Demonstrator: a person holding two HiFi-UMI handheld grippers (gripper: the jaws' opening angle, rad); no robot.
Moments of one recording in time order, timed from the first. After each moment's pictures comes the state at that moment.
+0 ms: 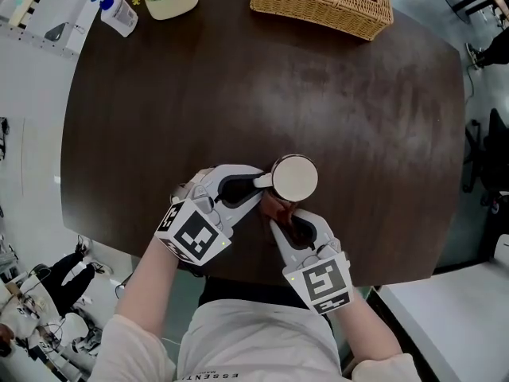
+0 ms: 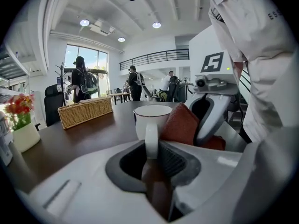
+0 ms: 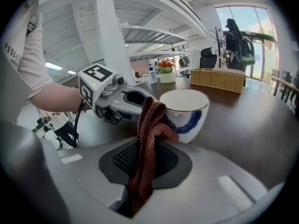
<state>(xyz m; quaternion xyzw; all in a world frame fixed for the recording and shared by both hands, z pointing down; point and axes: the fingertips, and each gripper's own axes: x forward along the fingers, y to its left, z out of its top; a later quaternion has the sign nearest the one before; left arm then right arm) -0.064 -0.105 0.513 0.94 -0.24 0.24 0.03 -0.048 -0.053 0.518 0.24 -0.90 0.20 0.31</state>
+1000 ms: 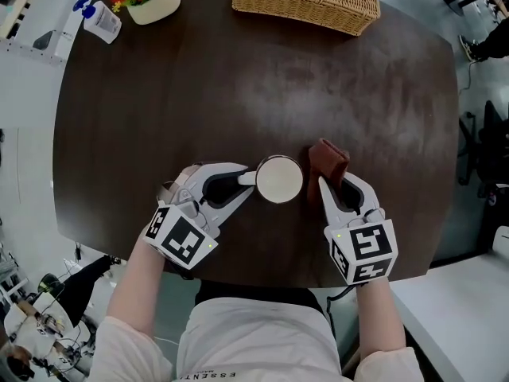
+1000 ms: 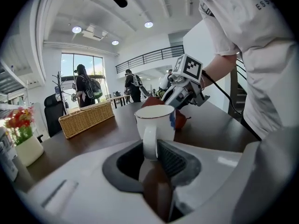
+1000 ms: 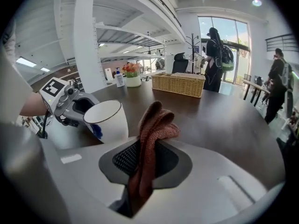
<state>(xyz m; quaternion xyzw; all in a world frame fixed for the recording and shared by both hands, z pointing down) -0.063 -0.117 0.509 0.94 -0.24 0.24 -0.01 0.051 -0.156 0.516 0.38 -0.85 0.19 0.32</state>
